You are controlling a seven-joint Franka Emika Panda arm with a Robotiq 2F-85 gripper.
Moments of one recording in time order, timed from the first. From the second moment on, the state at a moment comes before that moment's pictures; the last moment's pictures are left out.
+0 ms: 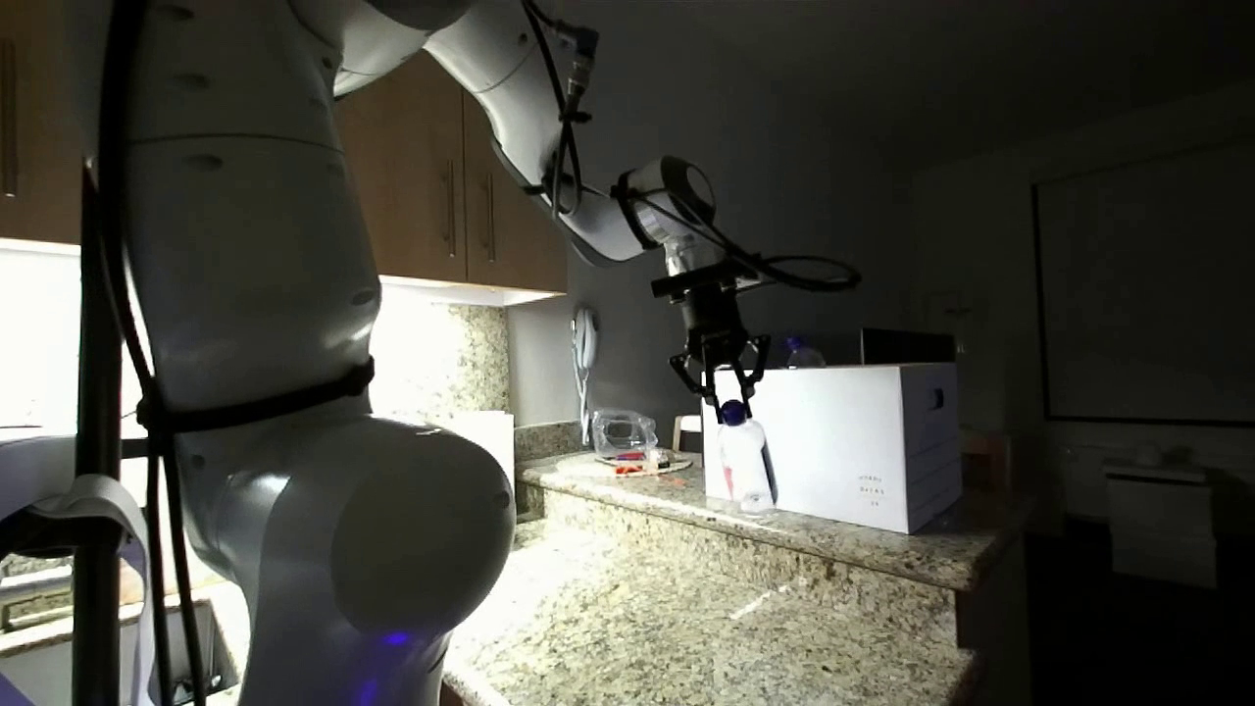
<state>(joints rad) 0.14 -0.24 0.05 -2.12 -0.24 1.82 -0.30</state>
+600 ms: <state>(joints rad) 0.20 -0.01 0.13 -2.10 -0.19 1.89 -0.43</state>
